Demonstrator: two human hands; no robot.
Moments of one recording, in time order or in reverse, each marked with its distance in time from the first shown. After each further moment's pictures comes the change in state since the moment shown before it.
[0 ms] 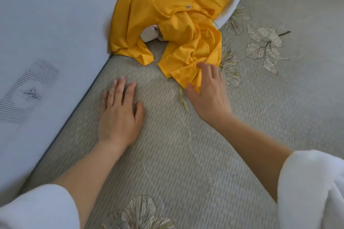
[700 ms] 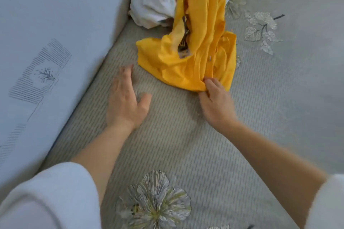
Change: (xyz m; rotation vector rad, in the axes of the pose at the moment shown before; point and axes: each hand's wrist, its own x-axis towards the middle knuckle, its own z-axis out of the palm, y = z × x) left_hand 0.000 -0.017 0.002 -0.326 0.038 -0.003; right_hand -0.053 0.017 0.031 0.166 -0.034 0.053
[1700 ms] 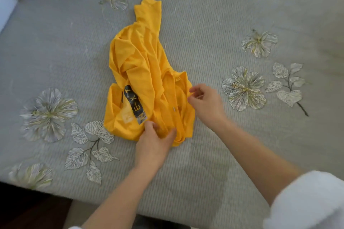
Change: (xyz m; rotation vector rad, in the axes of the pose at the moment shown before) left_hand -0.360 0.272 0.158 -0.116 -0.320 -0.444; right_hand -0.271 0.183 -0.203 0.375 0.003 0.471
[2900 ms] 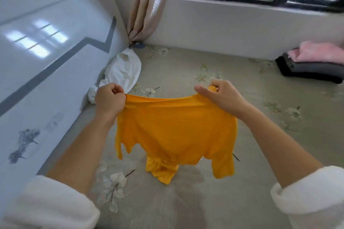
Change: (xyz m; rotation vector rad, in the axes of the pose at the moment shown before) left_hand -0.145 0.264 -0.311 -0.225 0.438 0.461; right_hand -0.179 -0.254 -0.294 -0.137 0.096 -0.498
